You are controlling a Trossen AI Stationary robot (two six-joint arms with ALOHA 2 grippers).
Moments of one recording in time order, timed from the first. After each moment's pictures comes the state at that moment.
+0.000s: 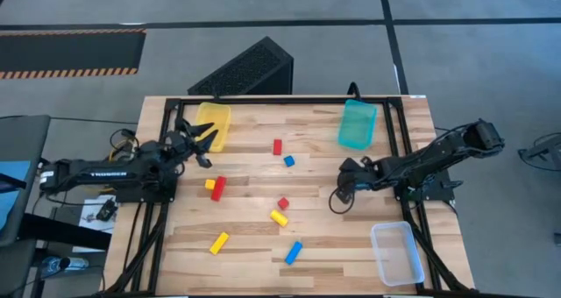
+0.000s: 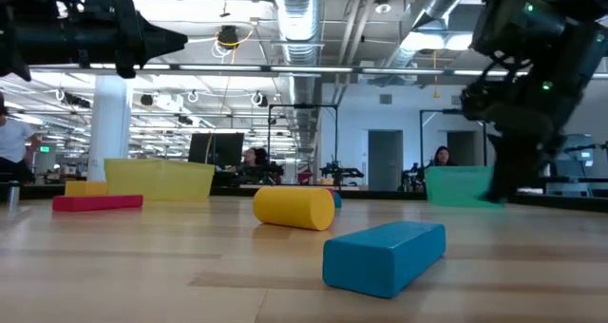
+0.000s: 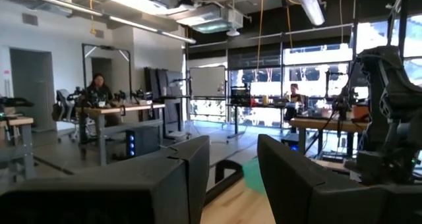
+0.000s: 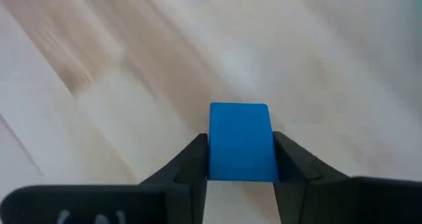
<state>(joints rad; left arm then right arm) 0.23 0.53 0.01 0.83 -0.32 0.09 0.19 1.26 0.50 -0.38 0.36 0.82</state>
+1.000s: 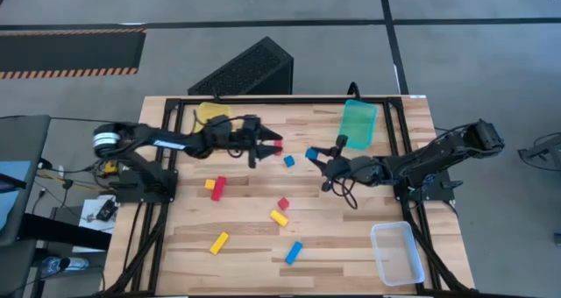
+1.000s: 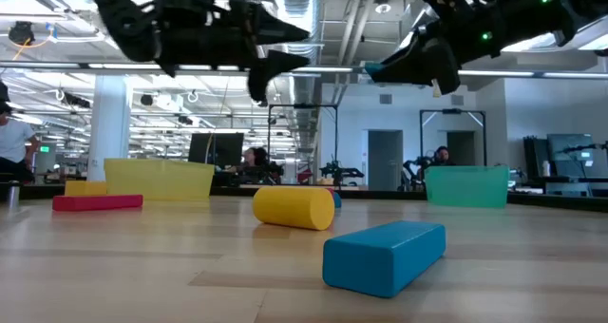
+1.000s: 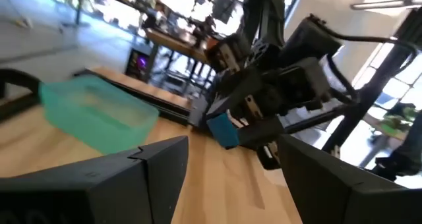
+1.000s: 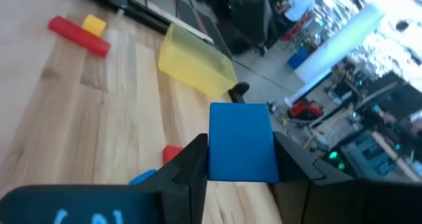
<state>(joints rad) 0.30 1.53 0.66 0.87 0.35 -0.40 0.17 1.27 0.50 0.54 0.66 -0.50</state>
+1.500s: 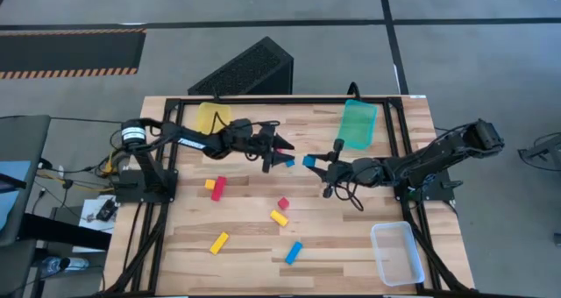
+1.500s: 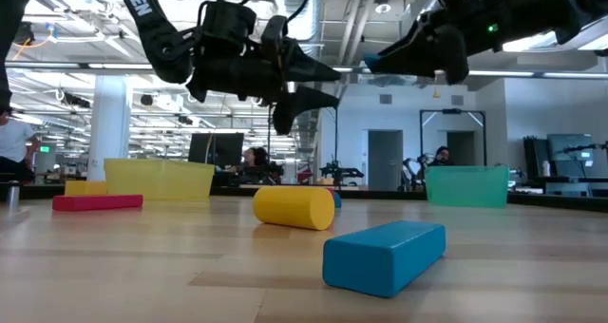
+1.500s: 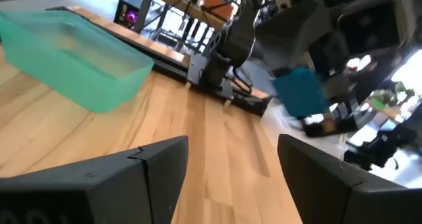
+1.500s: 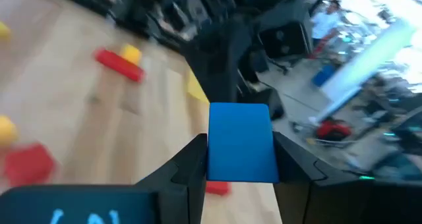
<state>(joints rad) 0.28 1.76 0.78 0.84 0.41 -0.40 0.19 1.27 0.50 0.58 0.54 -0.45</state>
